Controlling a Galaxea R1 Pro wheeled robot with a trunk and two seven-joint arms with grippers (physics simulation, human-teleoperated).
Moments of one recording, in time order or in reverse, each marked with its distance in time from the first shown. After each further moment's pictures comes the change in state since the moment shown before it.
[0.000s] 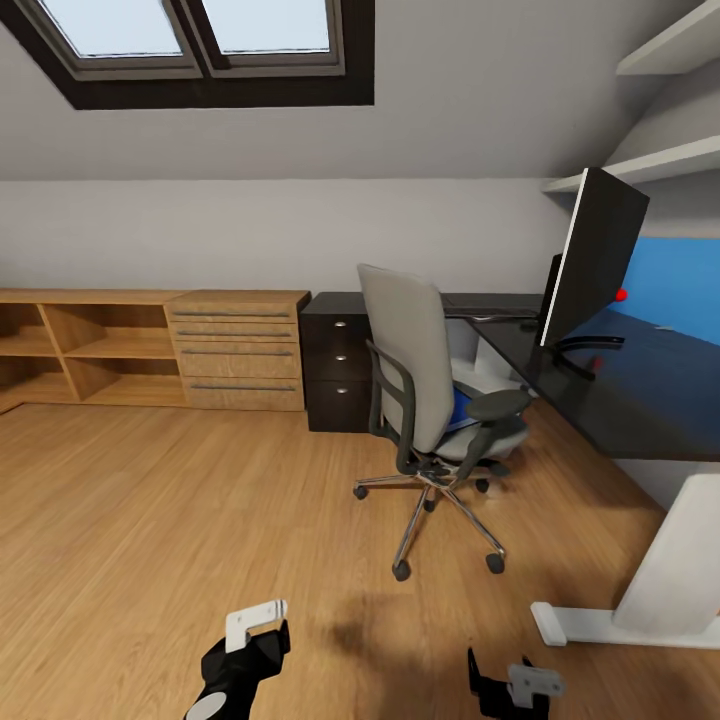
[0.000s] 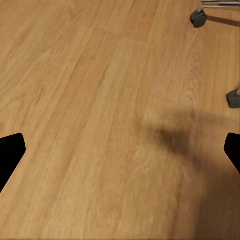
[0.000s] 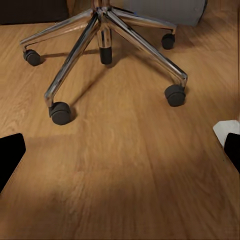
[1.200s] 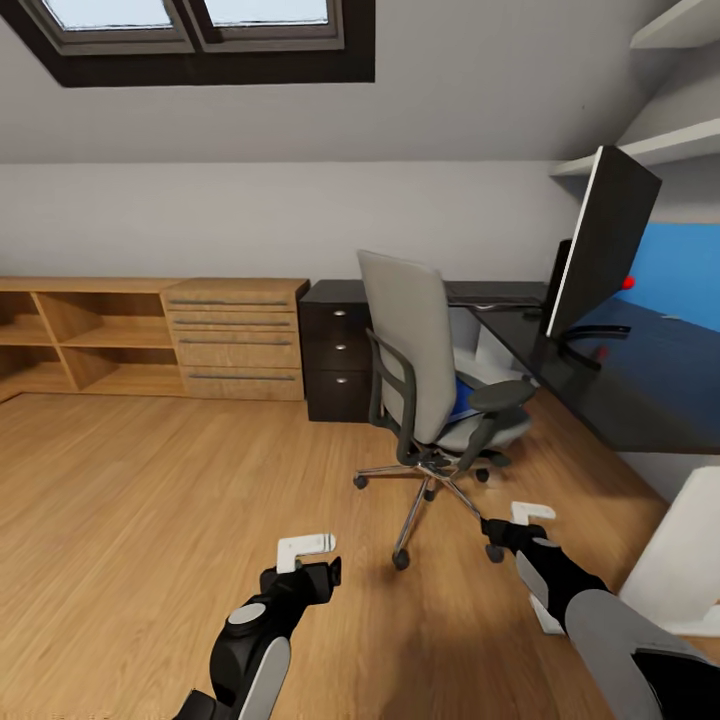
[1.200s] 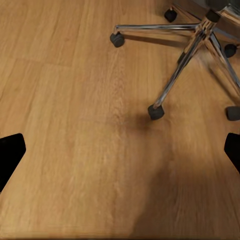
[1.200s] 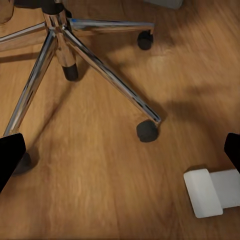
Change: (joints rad) left arm -0.182 -0.015 -0.159 -0.117 0.116 0.230 -0.004; right arm -0.500 -0.118 -0.021 -0.012 -0.005 0.744 -0.011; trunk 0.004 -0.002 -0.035
